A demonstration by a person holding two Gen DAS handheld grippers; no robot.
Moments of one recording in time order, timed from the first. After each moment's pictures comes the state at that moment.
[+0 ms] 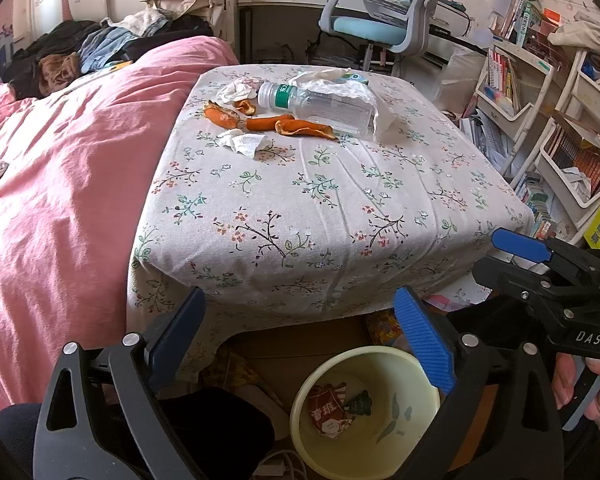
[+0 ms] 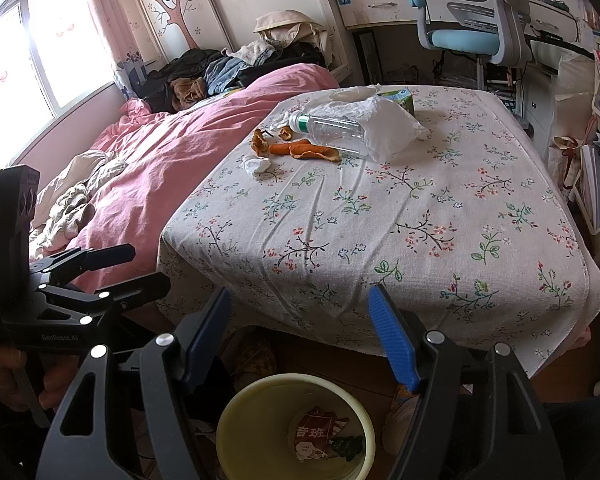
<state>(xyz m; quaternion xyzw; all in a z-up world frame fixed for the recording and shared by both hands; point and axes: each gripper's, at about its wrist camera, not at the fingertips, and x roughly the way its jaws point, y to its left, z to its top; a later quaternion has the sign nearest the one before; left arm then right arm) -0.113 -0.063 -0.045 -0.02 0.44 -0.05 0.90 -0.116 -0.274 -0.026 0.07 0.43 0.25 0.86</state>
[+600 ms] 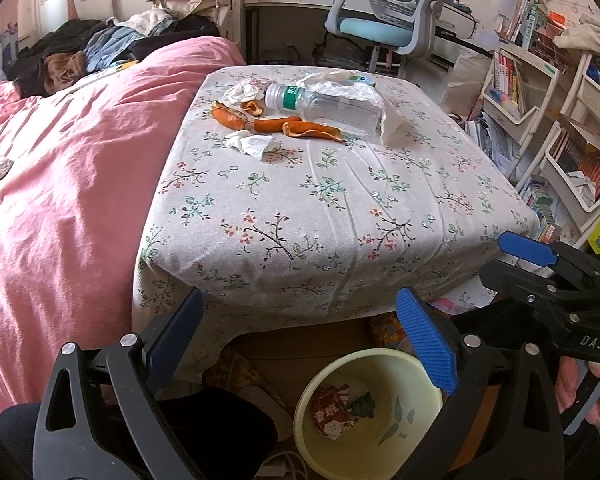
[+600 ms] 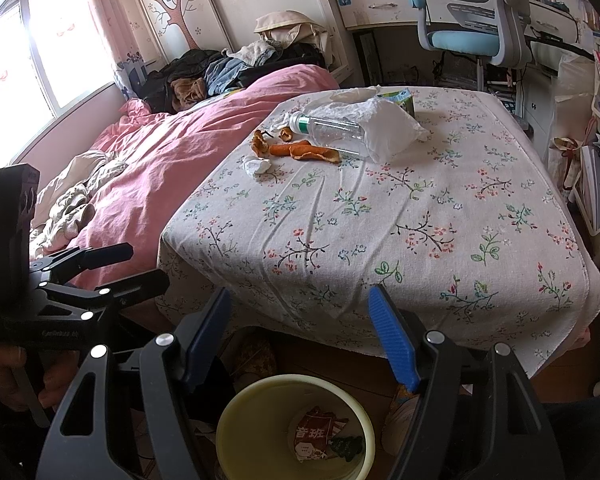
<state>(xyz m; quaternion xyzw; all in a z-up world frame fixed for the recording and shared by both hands) -0.109 -0.058 -0.044 -0.02 0.44 -0.04 0.90 -0.115 -0.273 -0.024 0.07 0.43 0.25 0.86</state>
